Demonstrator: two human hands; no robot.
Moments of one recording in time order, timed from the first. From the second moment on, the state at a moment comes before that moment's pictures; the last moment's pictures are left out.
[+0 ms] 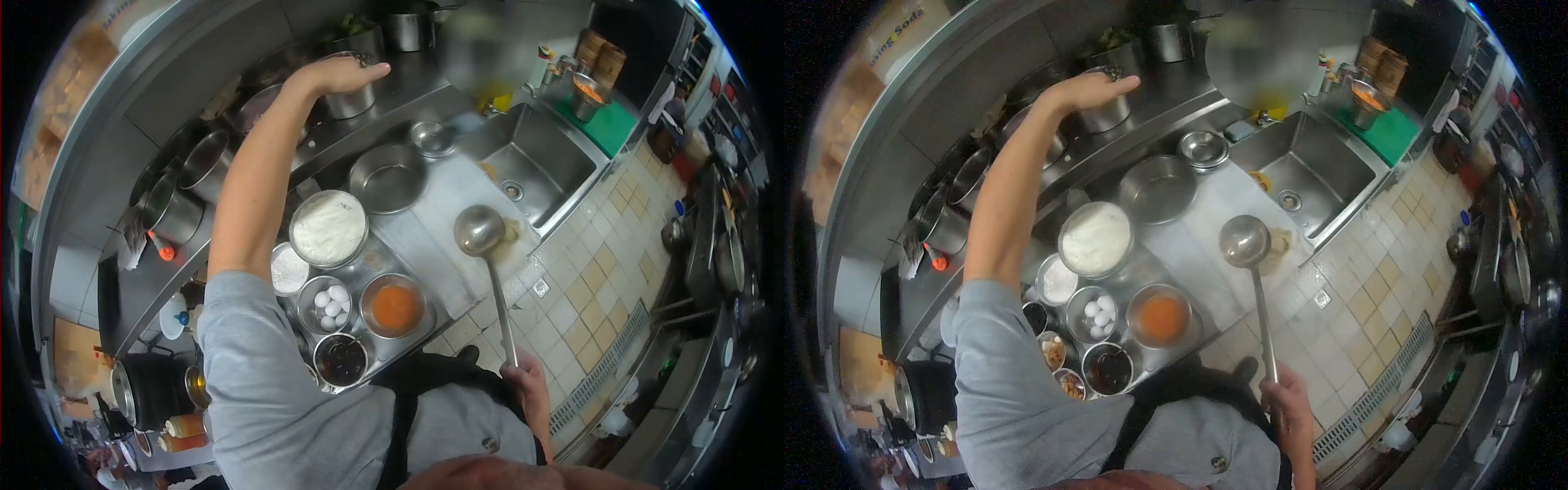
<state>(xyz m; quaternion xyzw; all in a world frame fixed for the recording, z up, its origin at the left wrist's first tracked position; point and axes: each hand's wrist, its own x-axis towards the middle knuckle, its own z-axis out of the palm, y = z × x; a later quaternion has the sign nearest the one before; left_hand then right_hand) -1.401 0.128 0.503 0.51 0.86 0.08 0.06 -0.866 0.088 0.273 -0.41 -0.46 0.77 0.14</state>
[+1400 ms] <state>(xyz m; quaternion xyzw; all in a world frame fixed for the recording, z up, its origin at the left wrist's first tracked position) -1.384 0.120 0.520 0.43 0.85 0.30 -0.05 -0.860 0.139 0.273 -0.38 -0.43 0.81 0.09</state>
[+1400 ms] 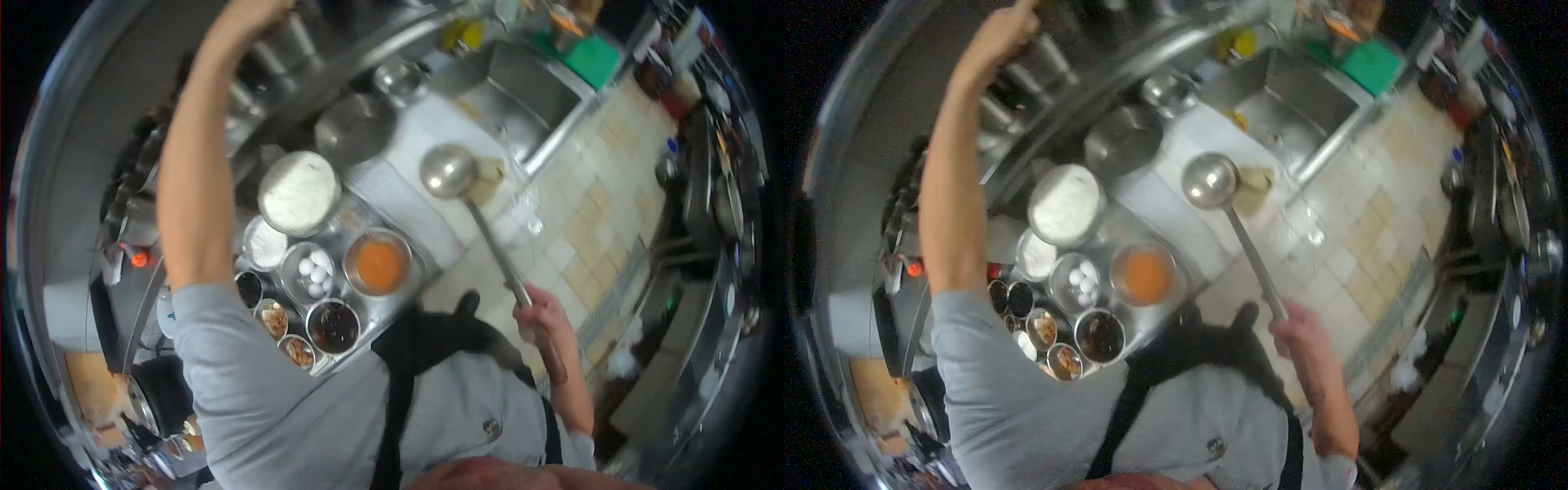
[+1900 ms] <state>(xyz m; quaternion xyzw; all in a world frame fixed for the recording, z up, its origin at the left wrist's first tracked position) -1.264 0.148 0.197 0.52 0.80 0.17 0.23 -0.867 0.123 0.281 -0.36 -0.40 0.84 0.03</state>
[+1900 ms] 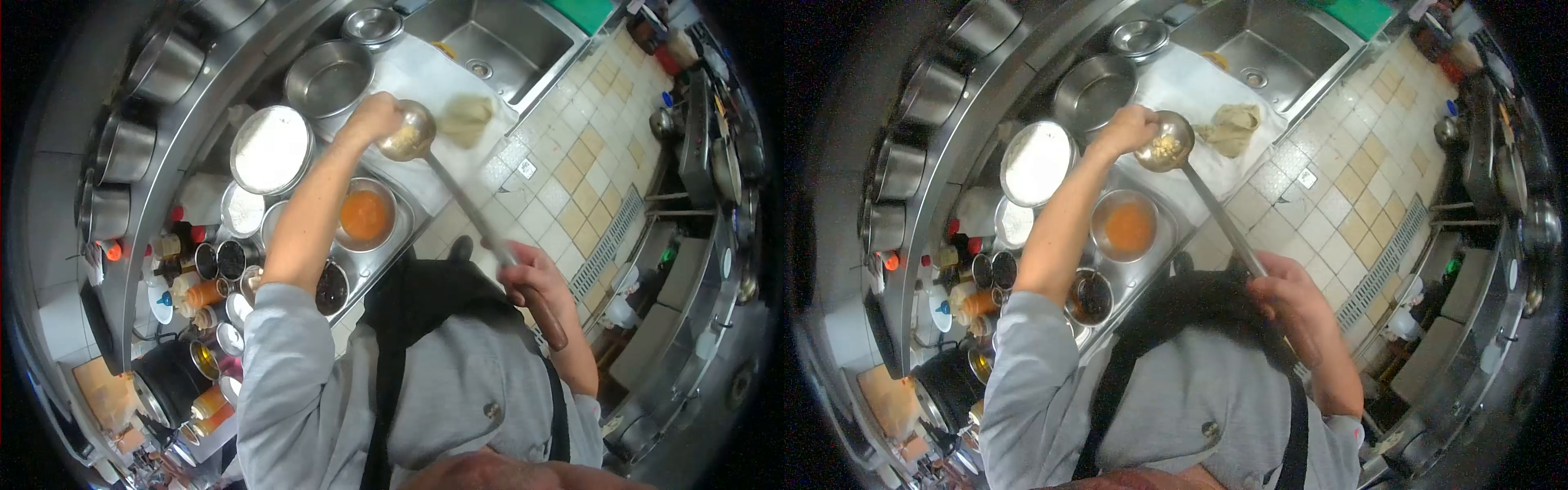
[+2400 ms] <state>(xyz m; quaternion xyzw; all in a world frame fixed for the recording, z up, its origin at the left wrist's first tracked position) -1.353 0.007 0.504 0.36 0.88 0.17 -0.26 -0.864 0.136 0.224 -0.32 -0.56 0.77 0.00</state>
